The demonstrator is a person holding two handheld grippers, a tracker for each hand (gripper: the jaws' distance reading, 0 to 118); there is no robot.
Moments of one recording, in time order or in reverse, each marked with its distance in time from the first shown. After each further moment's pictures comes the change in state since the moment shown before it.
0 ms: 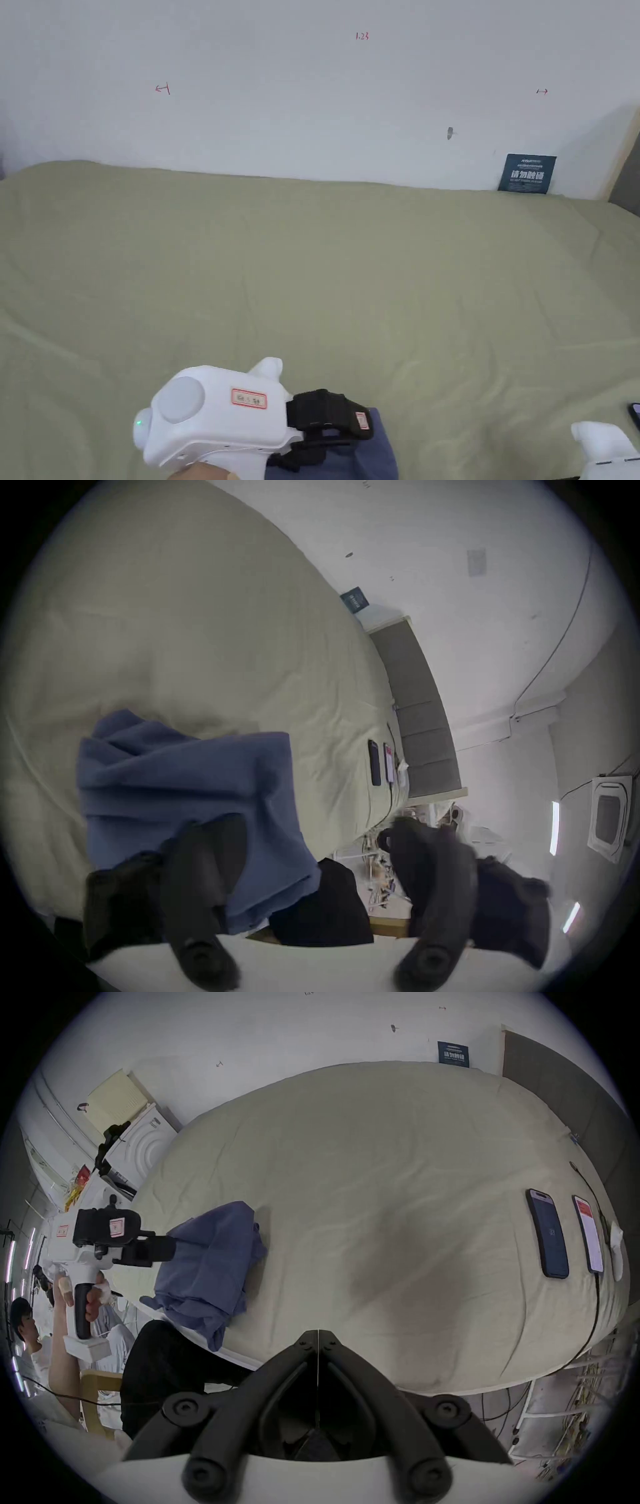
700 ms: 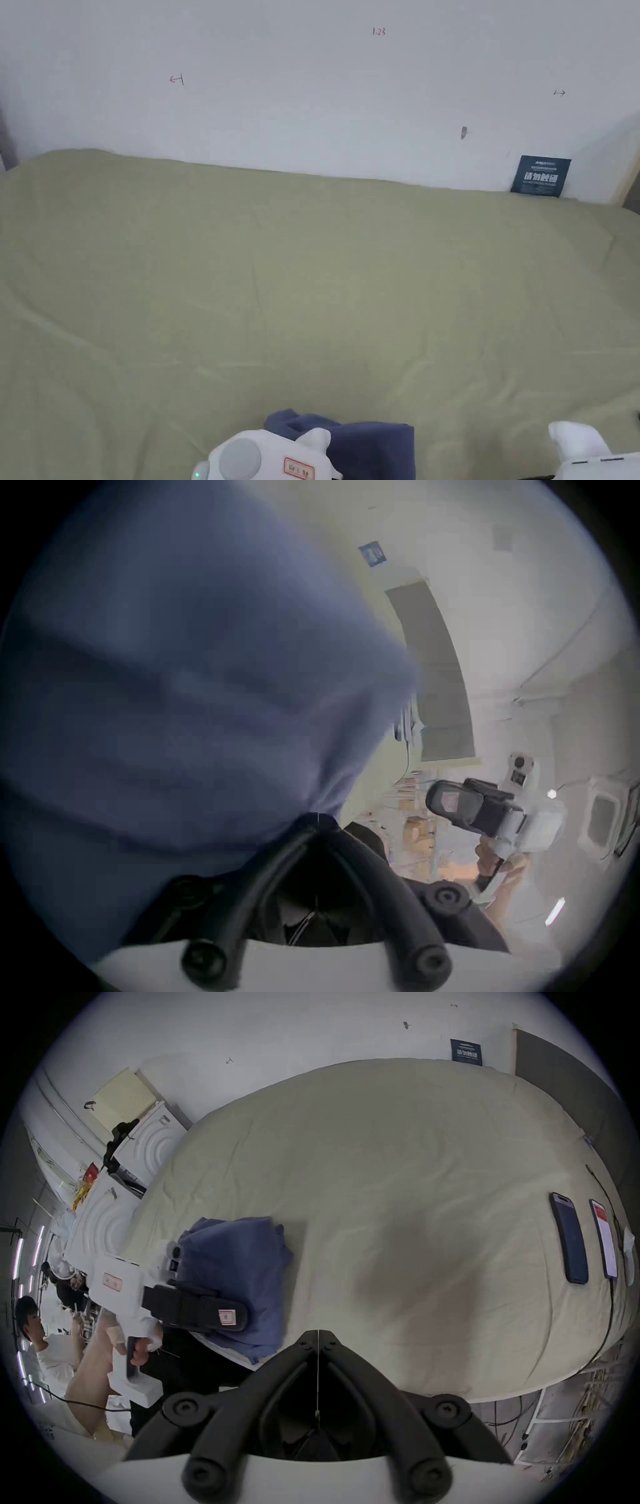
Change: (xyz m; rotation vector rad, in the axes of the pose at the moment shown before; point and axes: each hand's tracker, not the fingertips) left arm -0.024 -0.041 -0.067 -0.190 0.015 -0.015; right arm -0.025 0.008 -0.020 -0.002 0.068 0.010
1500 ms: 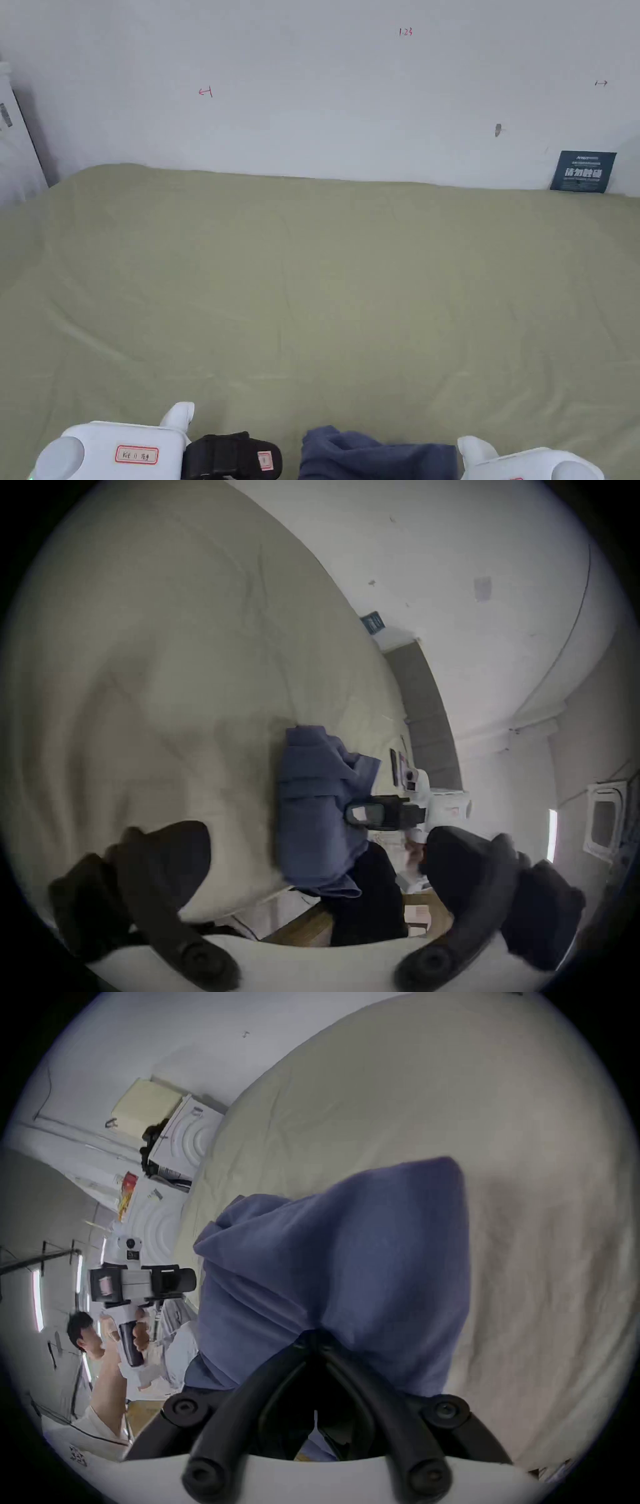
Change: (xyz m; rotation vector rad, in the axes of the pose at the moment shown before) left arm -0.091 0.002 0.149 0.198 -0.066 0.041; right arm -0.030 0.024 -0.139 -0.160 0.331 -0.084
